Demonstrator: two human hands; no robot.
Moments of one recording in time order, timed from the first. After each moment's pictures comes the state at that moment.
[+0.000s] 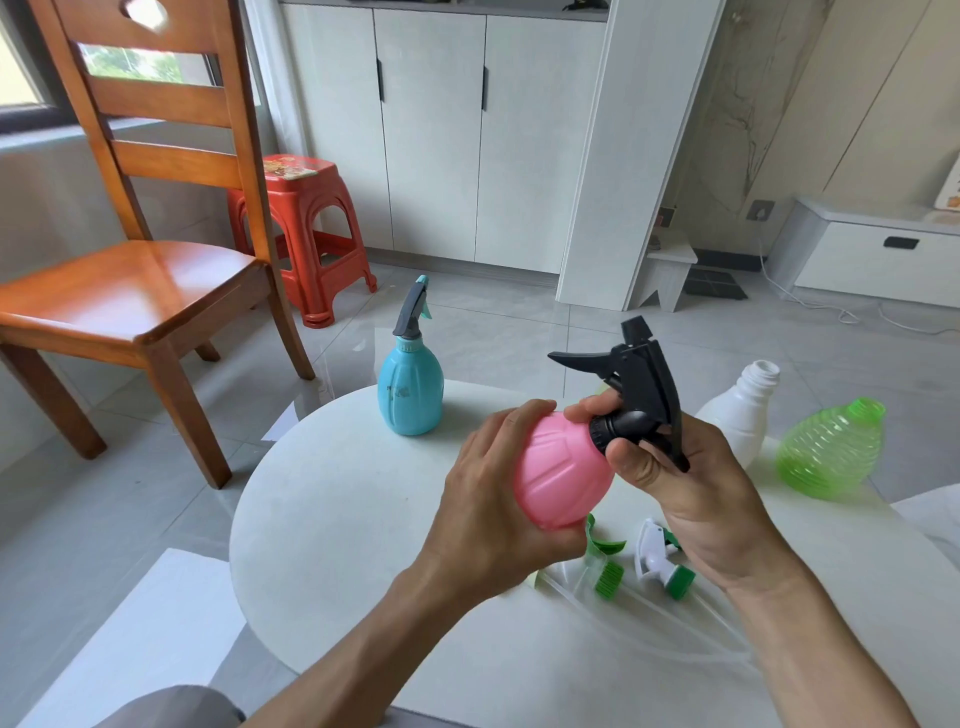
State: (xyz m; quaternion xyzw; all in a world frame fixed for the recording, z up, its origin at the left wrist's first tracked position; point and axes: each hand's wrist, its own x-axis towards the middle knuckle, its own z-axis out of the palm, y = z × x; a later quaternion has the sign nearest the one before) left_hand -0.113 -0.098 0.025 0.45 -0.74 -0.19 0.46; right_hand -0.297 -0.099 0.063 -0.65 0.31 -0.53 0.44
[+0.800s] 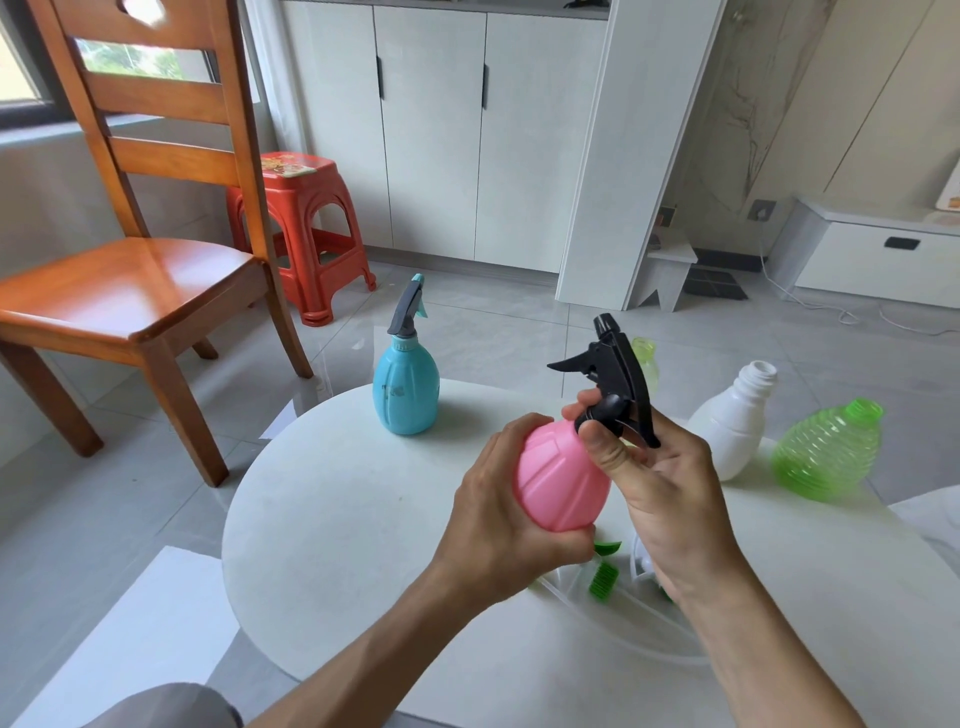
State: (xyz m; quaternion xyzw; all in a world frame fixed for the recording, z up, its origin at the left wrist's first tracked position) left_hand -0.129 -0.100 0.011 0.47 -0.67 -0.35 0.46; right_hand -0.279 -0.100 0.043 -0.58 0.40 -0.60 0.38
